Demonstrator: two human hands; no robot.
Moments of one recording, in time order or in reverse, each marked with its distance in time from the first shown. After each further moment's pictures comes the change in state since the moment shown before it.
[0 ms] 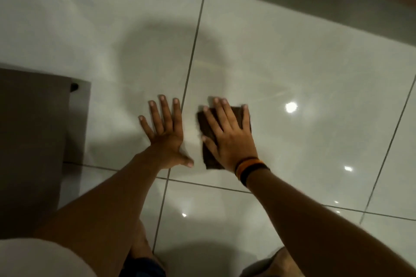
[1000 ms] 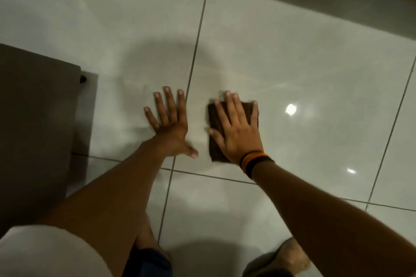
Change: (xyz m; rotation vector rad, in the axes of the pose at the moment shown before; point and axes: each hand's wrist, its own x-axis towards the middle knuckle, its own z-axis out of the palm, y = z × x) left_hand -0.010 0.004 -0.004 0.017 0.017 0.046; right_hand -0.014 -0.003 0.000 0.007 -0.069 0.087
